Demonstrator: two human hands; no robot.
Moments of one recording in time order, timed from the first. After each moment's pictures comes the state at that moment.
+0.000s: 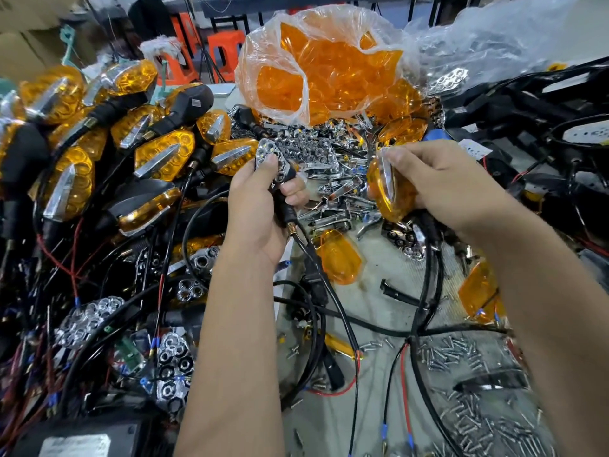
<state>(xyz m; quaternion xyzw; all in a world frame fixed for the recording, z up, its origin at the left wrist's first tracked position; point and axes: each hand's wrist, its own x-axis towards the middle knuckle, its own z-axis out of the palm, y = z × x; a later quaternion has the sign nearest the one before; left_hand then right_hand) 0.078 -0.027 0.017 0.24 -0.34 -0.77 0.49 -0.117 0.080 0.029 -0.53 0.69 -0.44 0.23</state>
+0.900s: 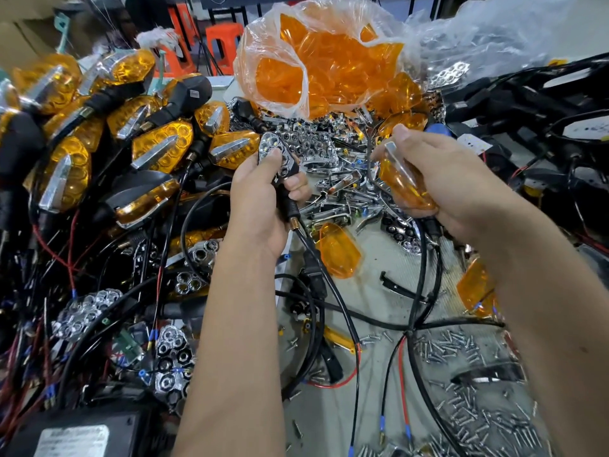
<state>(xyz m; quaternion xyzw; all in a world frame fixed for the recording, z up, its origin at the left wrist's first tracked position) 0.075 -0.030 0.013 0.25 -0.35 -0.76 0.48 -0.108 0.080 0.033 -0.42 0.62 -0.56 0.36</state>
